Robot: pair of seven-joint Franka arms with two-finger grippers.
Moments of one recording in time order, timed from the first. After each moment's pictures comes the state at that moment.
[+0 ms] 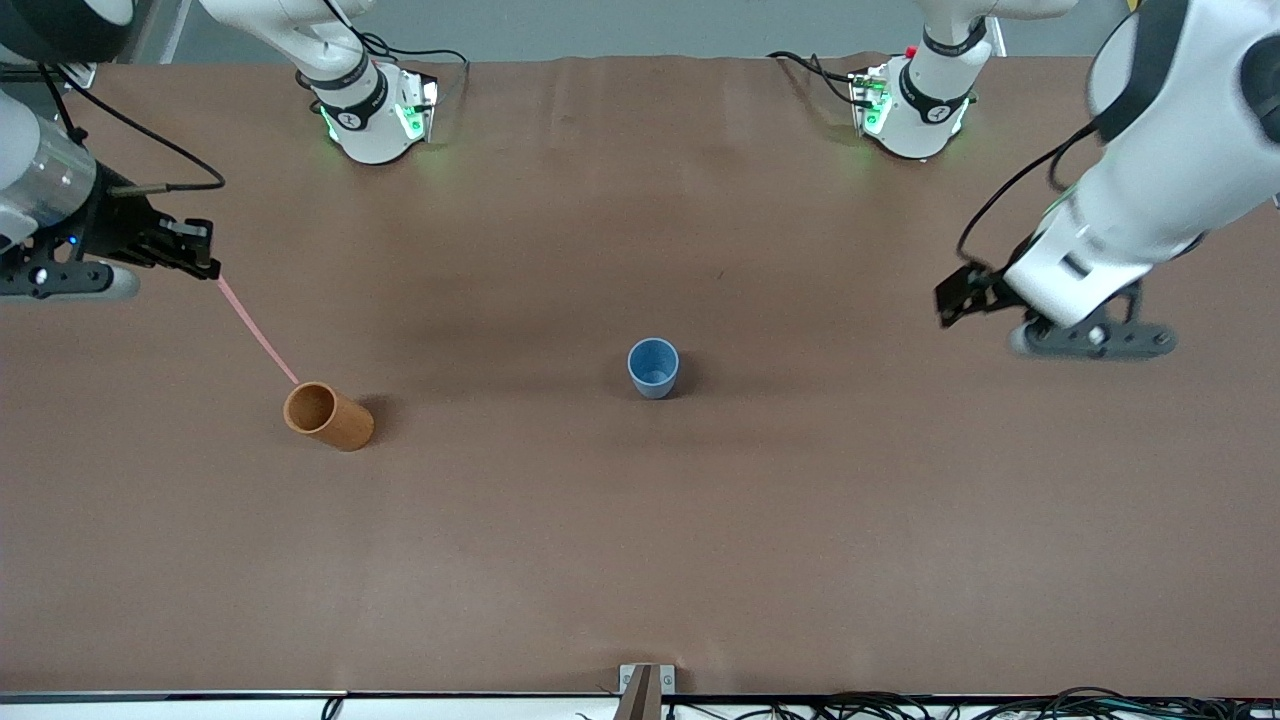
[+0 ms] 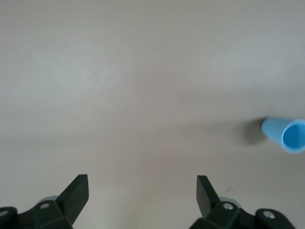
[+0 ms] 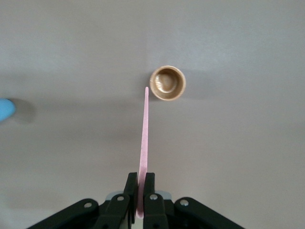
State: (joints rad) left arm -0.15 0.09 -0.10 -1.55 -0.01 1.63 -0.15; right arm 0.13 -0.03 -0.04 -1.64 0.07 1.54 0.10
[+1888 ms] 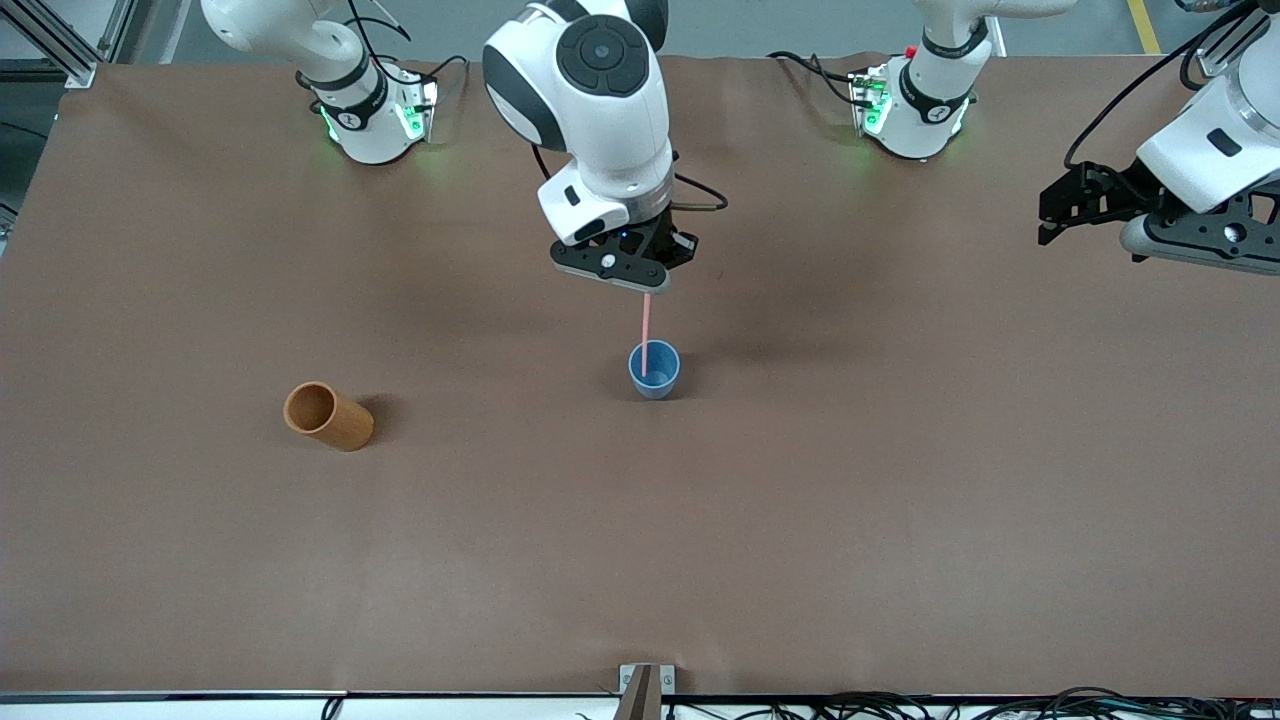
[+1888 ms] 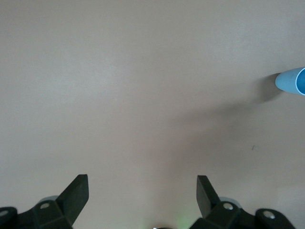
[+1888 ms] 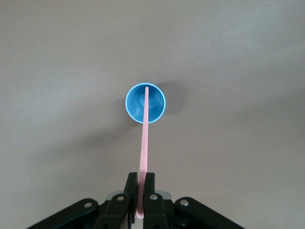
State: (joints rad) left arm -0.12 -0.02 -0.03 -1.55 -0.01 1.51 0.08; right arm 0.83 0.52 -0.03 -1.20 0.09 1.75 1.11
